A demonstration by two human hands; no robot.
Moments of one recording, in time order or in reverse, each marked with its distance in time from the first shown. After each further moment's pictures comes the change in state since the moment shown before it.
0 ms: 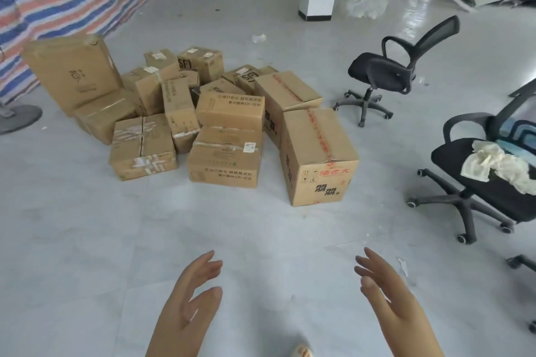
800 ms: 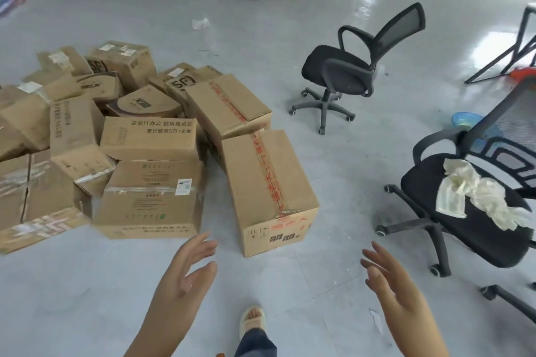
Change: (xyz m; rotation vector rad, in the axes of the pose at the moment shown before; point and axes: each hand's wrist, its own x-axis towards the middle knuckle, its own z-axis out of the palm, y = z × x) left_hand 0.425 0.049 0.245 0.011 -0.198 -0.088; right_hand 0.423 0.015 -0.106 -0.004 0.188 0.139
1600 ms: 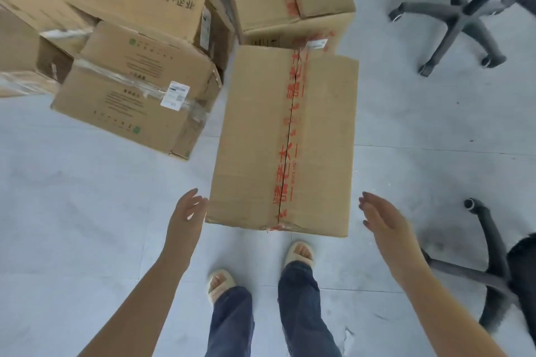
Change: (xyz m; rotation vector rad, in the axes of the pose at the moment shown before) left_hand 0.349 -0.258 0.151 -0.107 0.525 -0.736; right_hand 0.490 0.219 0.125 -0.344 -0.490 0.339
